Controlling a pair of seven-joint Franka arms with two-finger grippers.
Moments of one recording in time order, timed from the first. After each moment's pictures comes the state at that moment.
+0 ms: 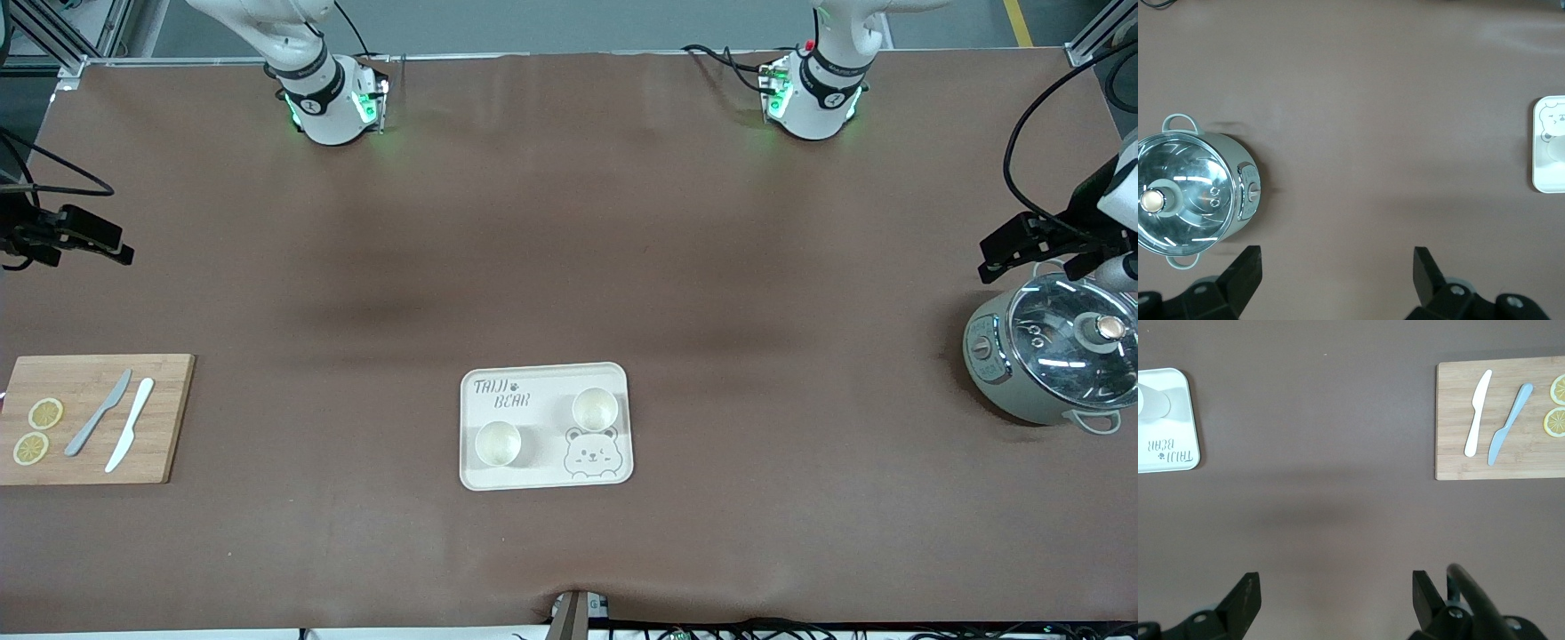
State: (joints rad) left arm 0.00 0.08 -0.06 -1.47 0.03 1.65 -0.07; right arm -0.14 0.03 0.04 -1.58 0.05 1.58 -0.09
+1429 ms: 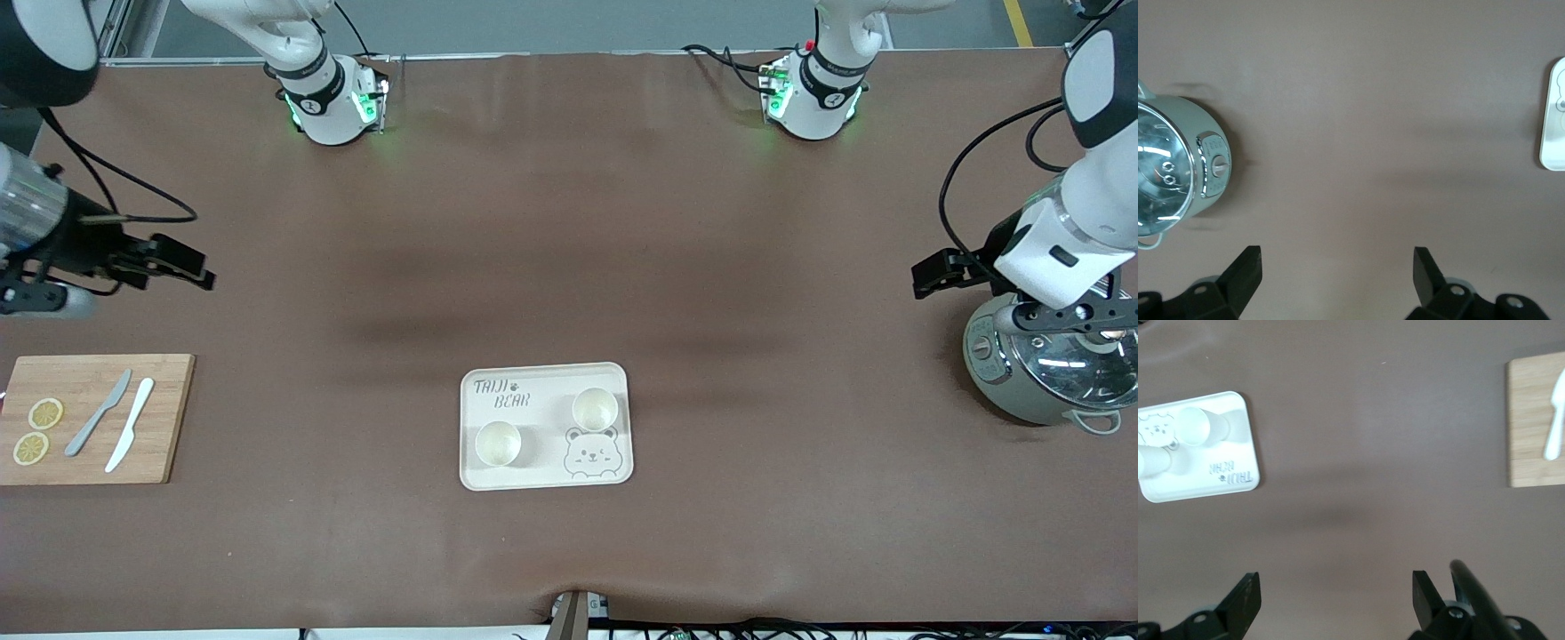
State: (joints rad) left arm -0.07 0.17 -0.07 -1.49 0.03 1.62 -0.17; right arm 0.02 0.12 0.05 -1.55 0.14 1.66 0.17
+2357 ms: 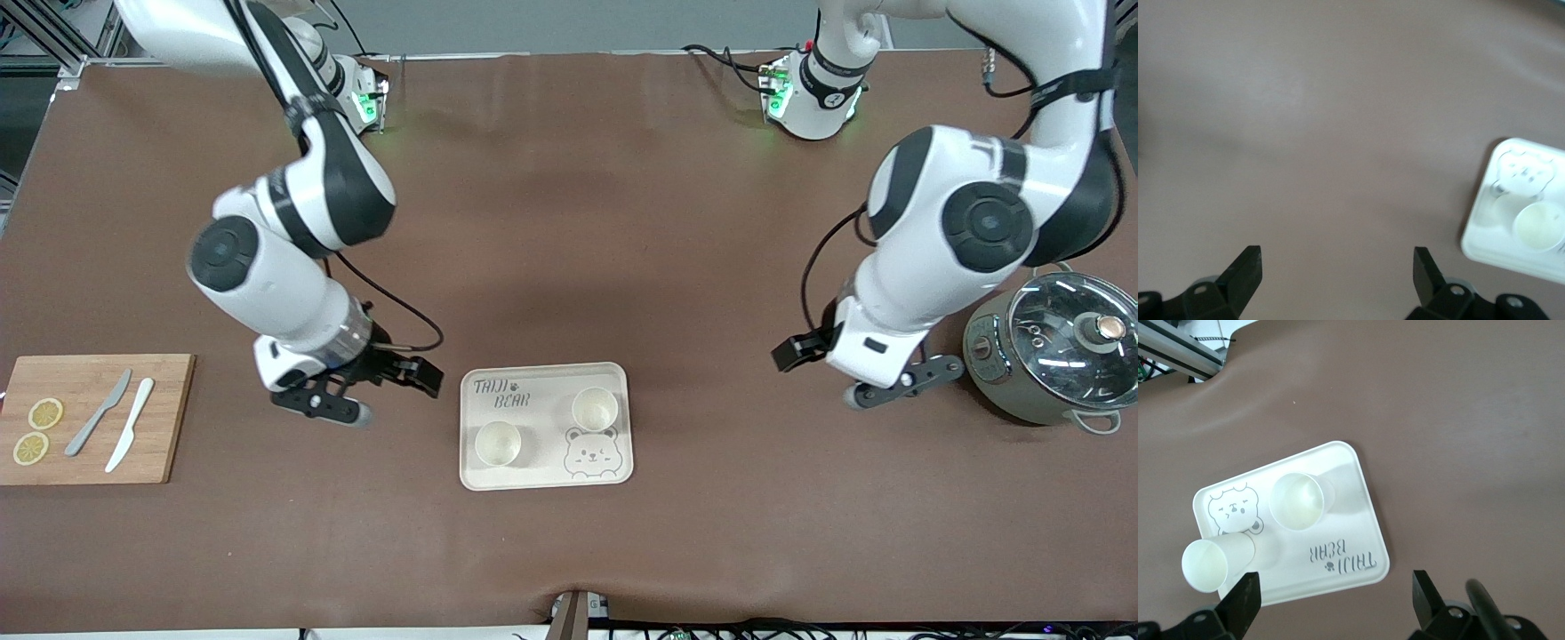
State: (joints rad) left arm -0.27 0.40 -0.07 -1.44 0.03 1.88 -0.69; right arm 0.35 0.51 0.05 -1.48 0.13 2.19 0.58
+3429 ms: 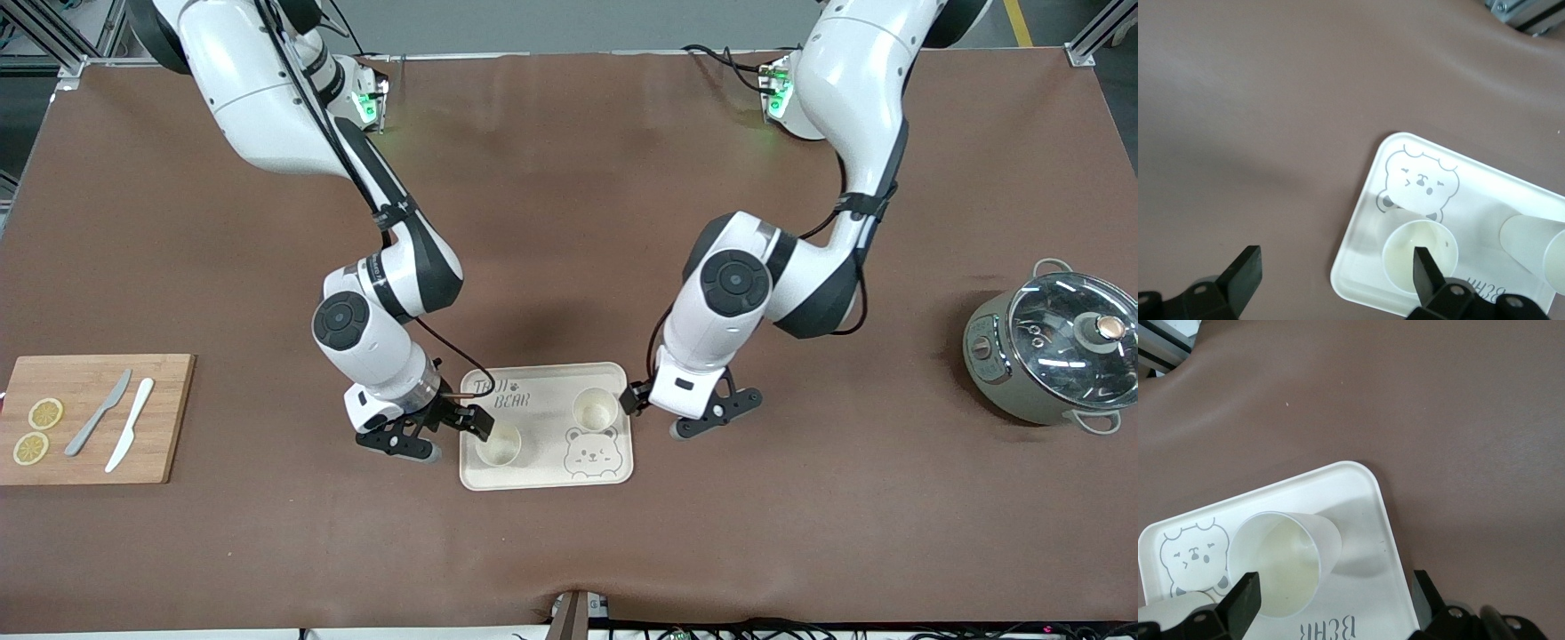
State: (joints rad) left arm -0.50 0.71 -0.06 -1.31 0.03 2.19 -0.98; right arm 0.40 0.75 0.04 -1.46 0.11 2.51 0.58
